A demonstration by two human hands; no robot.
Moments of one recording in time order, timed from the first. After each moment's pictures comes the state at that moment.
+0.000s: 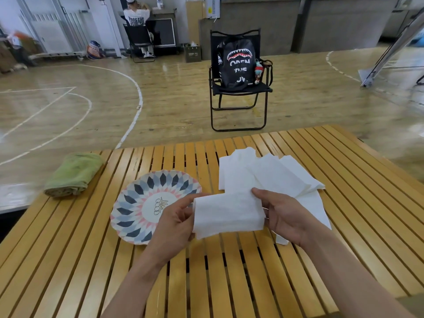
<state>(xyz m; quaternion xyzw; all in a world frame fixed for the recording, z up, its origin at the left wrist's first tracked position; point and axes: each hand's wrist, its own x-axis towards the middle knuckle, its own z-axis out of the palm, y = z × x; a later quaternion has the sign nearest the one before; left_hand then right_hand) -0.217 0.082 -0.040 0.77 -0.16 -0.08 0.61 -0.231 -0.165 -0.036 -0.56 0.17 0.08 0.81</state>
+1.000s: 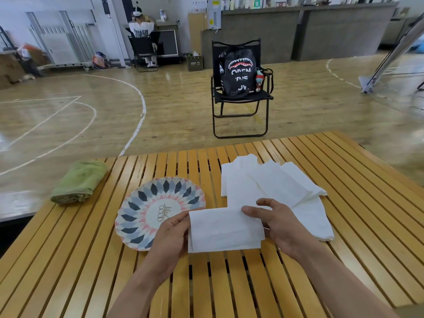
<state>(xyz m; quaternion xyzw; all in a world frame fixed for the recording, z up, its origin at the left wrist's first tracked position) -0.221 0.084 -0.045 0.69 0.05 -0.15 0.70 -0.236 -0.150 -0.047 -0.63 0.22 0.07 0.74</state>
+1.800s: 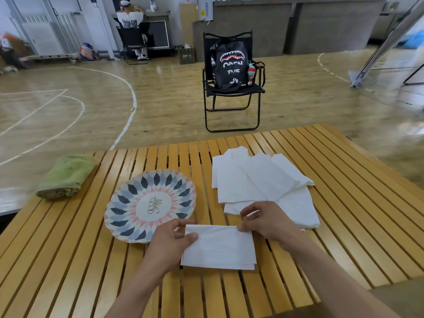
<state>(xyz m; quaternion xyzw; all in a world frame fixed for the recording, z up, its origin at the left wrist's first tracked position) -0.238 0.085 -0.067 0.85 0.04 -0.15 0.51 -0.250 -0.158 -0.052 -0.84 0.18 0.11 0.50</state>
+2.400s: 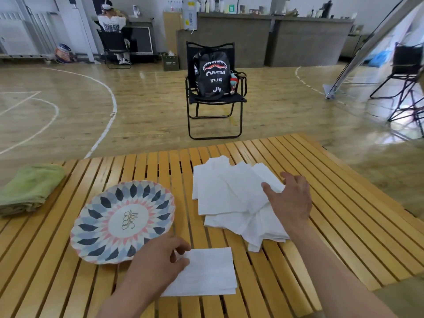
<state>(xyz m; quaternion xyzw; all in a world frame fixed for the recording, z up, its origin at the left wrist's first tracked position) -0.232 0.065 -0.059 0.95 -0.17 -0.10 0.23 -0.208 -0.245 -0.063 -0.89 0.31 -0.26 0.23</state>
